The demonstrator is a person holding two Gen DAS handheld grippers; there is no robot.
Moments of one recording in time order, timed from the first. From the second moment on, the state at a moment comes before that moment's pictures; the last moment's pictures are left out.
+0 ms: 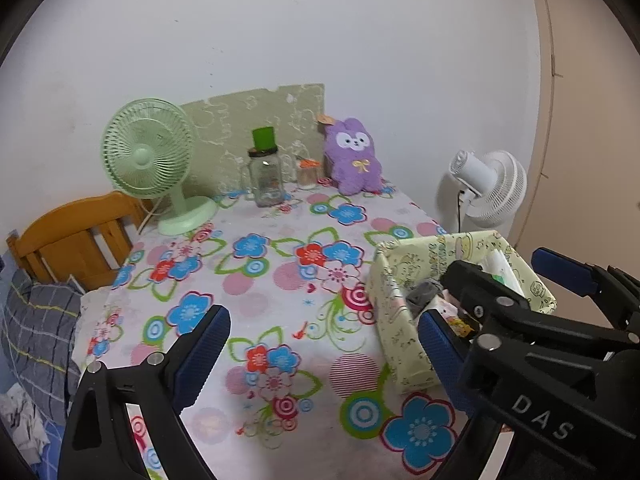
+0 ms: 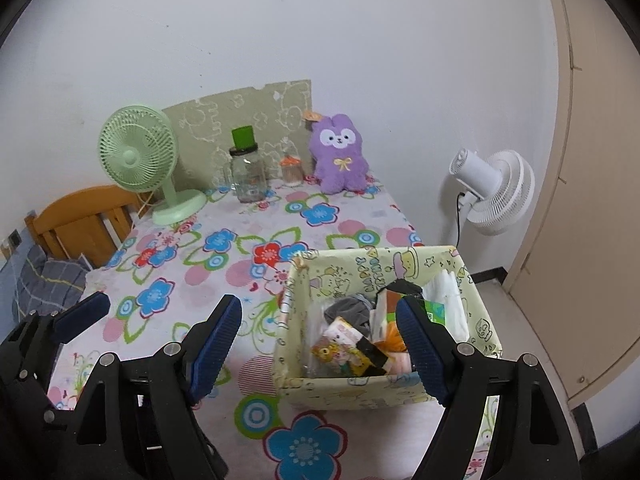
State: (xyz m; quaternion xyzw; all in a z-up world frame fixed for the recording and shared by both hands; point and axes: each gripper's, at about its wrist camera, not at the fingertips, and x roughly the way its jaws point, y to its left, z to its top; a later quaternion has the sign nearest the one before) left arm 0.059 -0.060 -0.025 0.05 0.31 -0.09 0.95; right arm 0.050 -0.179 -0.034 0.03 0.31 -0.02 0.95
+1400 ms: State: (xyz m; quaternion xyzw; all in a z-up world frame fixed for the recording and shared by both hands) left arm -0.012 0.024 0.013 0.00 0.22 -0.01 0.97; right arm -0.016 -0.145 0.003 0.00 0.22 0.01 0.98
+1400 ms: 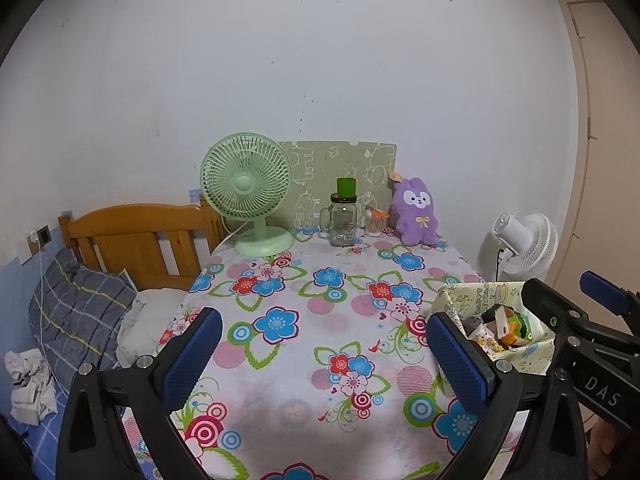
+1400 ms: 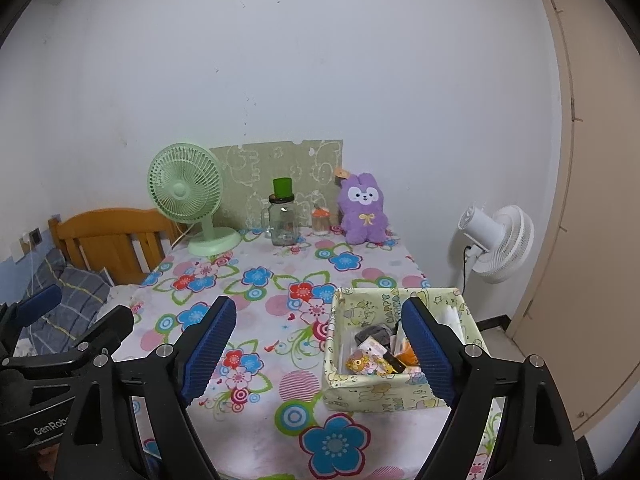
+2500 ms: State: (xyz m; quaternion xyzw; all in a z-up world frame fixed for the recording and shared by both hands) left arm -0.011 0.020 0.016 0.00 0.22 -0.01 0.97; right arm -0.014 -0.149 0.003 0.01 0.22 0.00 0.97
